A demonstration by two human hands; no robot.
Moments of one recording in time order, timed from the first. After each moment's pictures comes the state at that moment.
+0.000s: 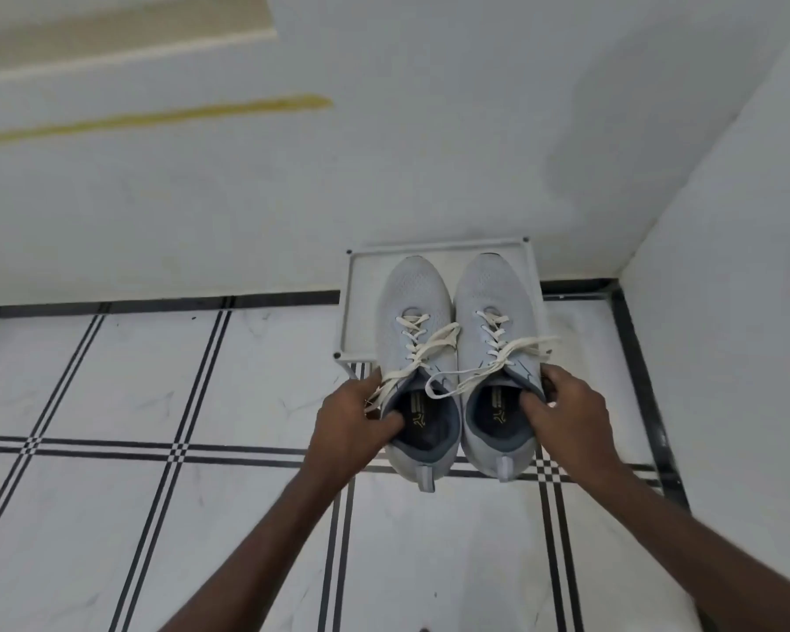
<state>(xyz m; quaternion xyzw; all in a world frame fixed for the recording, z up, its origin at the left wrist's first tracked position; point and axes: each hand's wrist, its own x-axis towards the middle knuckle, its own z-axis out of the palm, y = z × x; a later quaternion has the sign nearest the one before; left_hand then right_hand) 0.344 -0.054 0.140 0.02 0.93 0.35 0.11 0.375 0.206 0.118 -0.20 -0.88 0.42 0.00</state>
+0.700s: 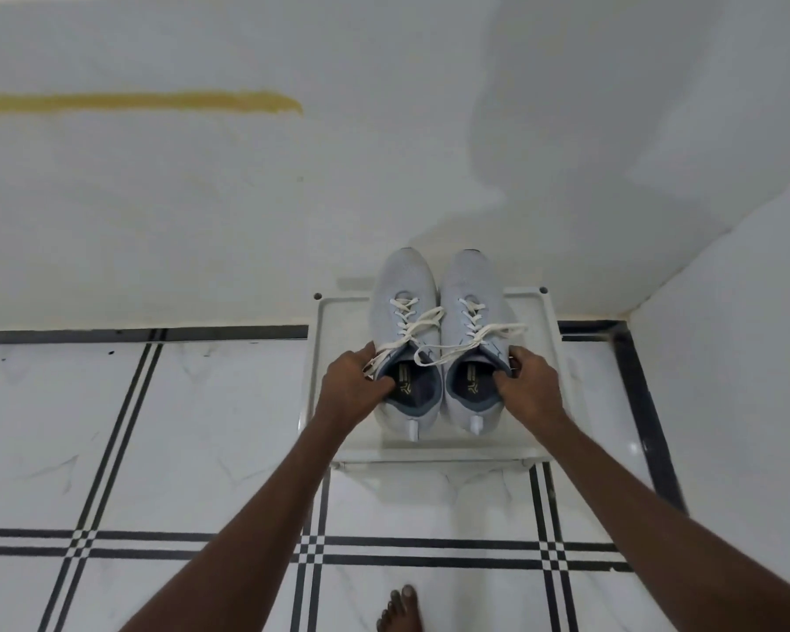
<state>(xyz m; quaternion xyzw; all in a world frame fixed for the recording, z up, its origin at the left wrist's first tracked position) 0.053 -0.046 -0.011 0.01 0.92 0.36 0.17 0.096 0.200 -0.015 -0.25 -0.88 0.40 -0.05</state>
